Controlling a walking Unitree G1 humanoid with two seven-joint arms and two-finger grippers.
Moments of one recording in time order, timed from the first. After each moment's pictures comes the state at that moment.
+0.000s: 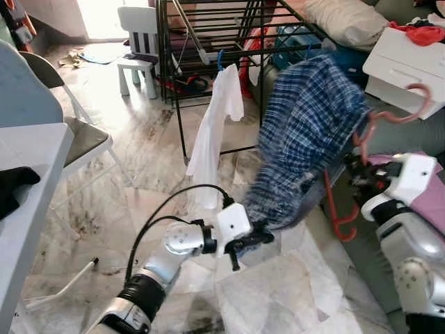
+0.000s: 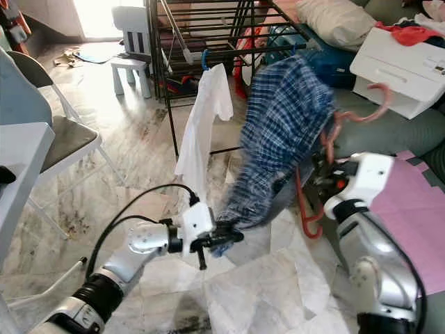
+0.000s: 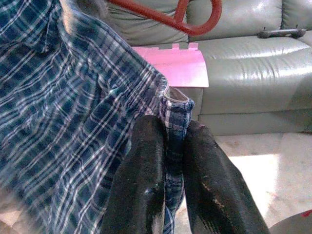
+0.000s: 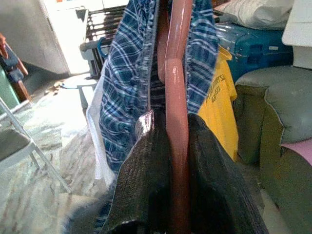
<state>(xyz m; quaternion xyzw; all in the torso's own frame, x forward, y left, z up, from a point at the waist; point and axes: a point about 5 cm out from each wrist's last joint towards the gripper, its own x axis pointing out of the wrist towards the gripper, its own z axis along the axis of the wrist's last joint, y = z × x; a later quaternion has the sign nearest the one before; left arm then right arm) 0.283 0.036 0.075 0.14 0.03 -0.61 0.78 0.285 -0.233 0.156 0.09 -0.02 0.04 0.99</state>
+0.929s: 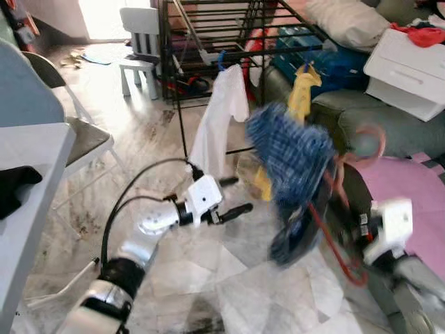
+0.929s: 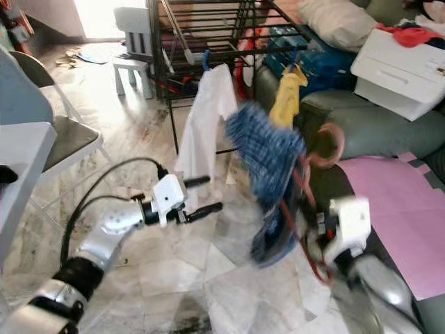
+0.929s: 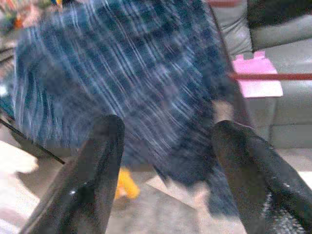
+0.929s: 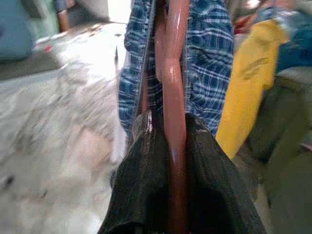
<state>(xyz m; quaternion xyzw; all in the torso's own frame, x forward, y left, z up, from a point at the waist) 0.319 0.088 0.116 0.20 -0.07 -0.52 0.83 0.227 -0.233 0.110 -0.03 0.05 0.18 0.98</state>
